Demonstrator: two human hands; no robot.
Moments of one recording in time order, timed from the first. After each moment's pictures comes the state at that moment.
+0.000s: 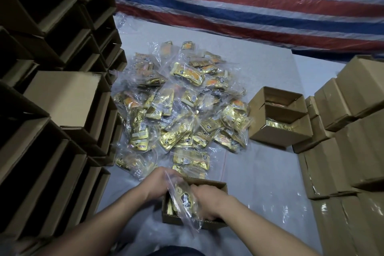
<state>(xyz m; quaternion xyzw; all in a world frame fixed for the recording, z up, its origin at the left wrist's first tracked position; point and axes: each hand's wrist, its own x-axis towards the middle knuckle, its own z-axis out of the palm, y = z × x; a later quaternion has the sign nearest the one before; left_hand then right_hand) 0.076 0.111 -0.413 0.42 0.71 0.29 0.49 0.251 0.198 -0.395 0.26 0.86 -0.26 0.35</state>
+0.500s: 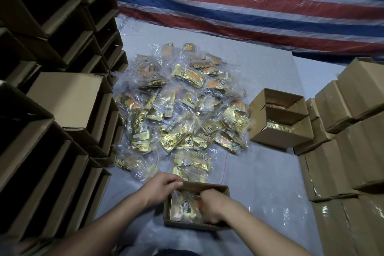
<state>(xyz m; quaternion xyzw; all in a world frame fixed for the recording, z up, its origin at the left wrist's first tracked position) 0.077 0.102 -0.418 0.47 0.70 0.27 0.47 0.256 0.192 -0.382 0.33 0.81 -0.29 0.39</state>
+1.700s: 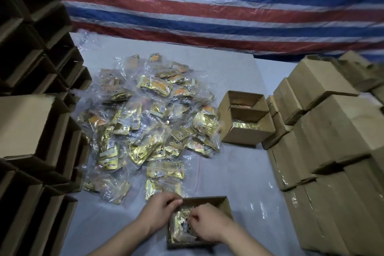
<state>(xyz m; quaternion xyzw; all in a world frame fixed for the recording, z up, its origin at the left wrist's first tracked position) 0.152 0.125 -0.412 0.51 0.69 0.24 0.44 0.327 0.192 -0.372 0.40 0.81 -0.37 0.21</state>
